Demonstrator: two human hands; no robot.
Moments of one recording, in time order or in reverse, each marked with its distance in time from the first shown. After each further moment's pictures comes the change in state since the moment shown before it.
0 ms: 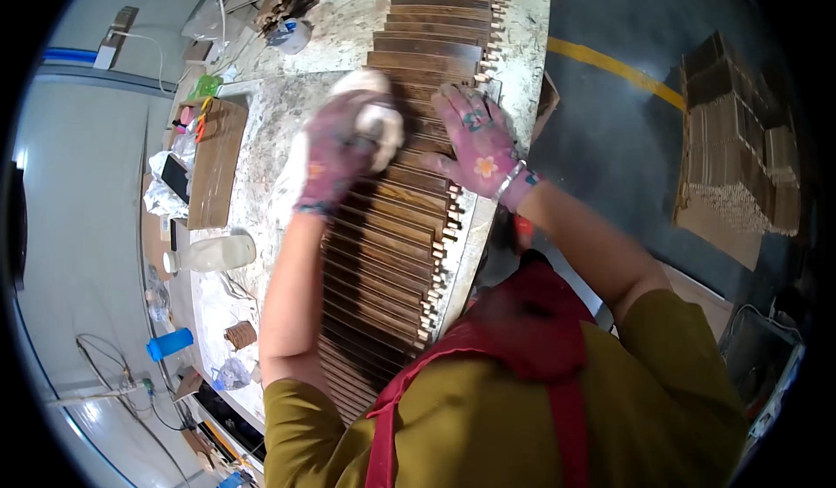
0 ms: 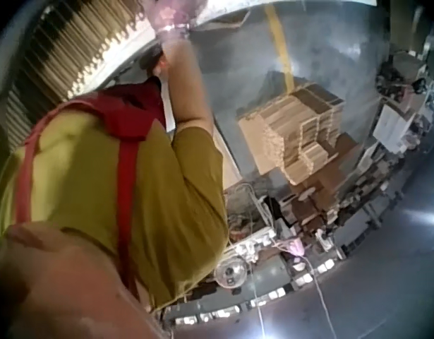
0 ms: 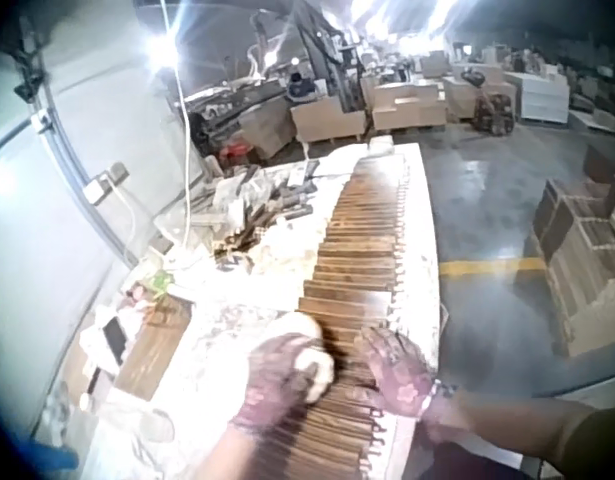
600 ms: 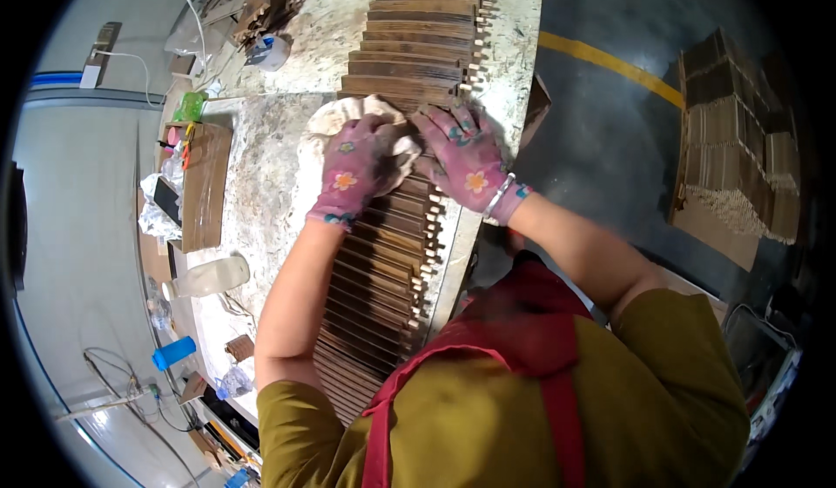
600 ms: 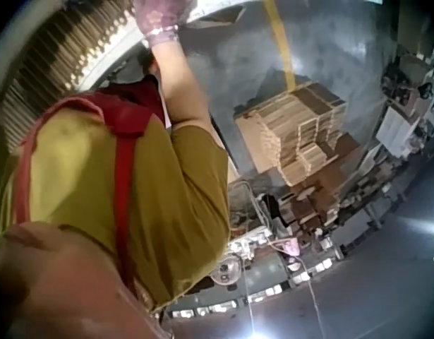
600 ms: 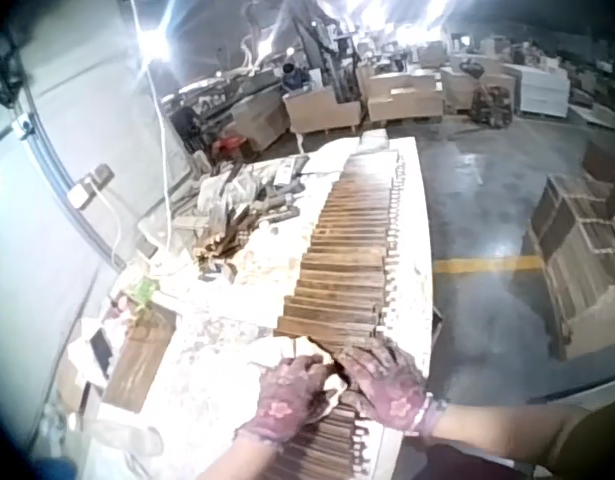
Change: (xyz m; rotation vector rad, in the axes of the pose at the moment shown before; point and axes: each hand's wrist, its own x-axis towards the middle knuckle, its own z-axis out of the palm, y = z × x) left_hand 0.040 0.014 0.054 0.184 -0.257 0.017; right_hand 0.026 0.041 0.003 0.067 -0.030 -0.039
